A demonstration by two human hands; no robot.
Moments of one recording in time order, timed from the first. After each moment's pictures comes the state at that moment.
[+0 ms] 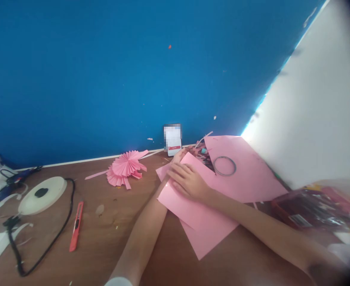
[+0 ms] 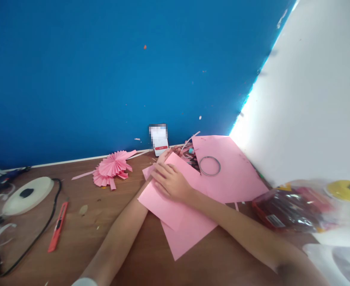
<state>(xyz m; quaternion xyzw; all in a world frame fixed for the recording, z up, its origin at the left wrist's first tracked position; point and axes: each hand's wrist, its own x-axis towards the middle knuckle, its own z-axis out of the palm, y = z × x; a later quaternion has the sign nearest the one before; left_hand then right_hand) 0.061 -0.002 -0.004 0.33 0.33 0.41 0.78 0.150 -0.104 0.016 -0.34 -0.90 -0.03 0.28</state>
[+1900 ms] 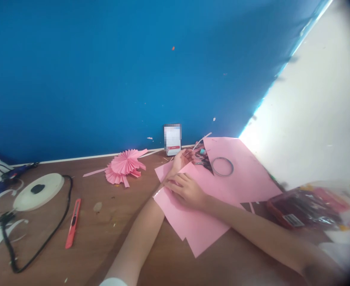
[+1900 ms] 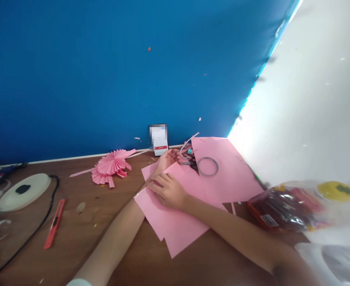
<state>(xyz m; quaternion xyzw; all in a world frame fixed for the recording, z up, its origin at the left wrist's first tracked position) 0.077 -0.005 -0.016 0.19 0.20 0.48 0.83 0.142 -0.122 -0.002 -0.28 -0.91 -0.02 0.32</state>
